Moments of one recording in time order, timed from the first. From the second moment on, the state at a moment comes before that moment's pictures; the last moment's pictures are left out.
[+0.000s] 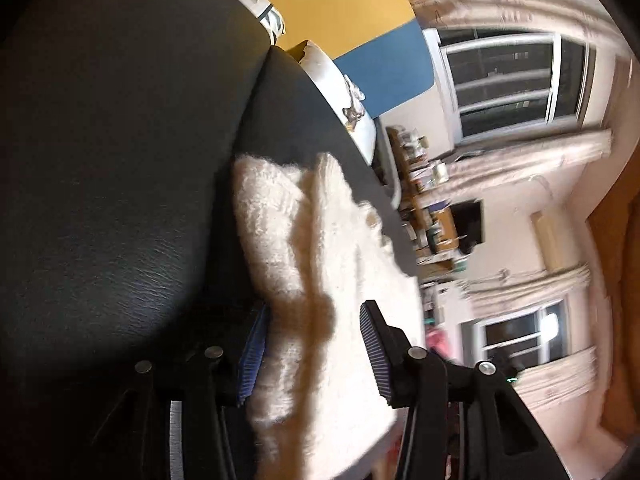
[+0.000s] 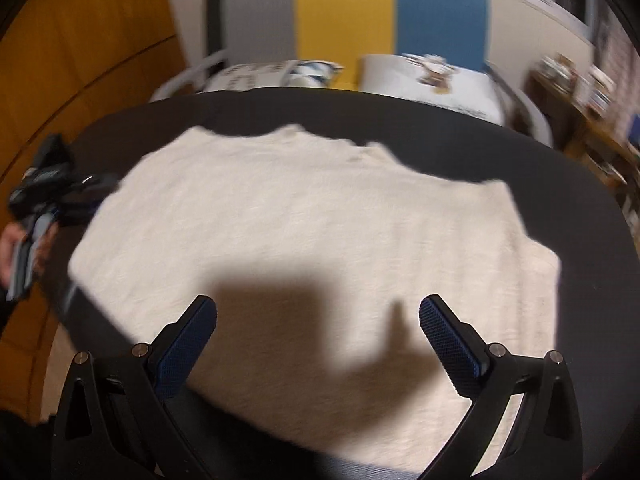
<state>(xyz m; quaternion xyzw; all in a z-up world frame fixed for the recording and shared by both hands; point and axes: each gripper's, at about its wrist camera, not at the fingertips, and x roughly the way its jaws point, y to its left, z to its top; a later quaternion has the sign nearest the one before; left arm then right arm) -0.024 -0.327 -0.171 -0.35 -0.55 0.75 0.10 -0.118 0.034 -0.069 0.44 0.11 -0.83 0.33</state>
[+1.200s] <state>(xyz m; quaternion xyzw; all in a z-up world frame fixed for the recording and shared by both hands) -0.034 -0.279 -0.102 -0.35 -0.41 0.84 0.13 -0.129 0.059 -0.095 0.39 0.12 -0.87 0.27</state>
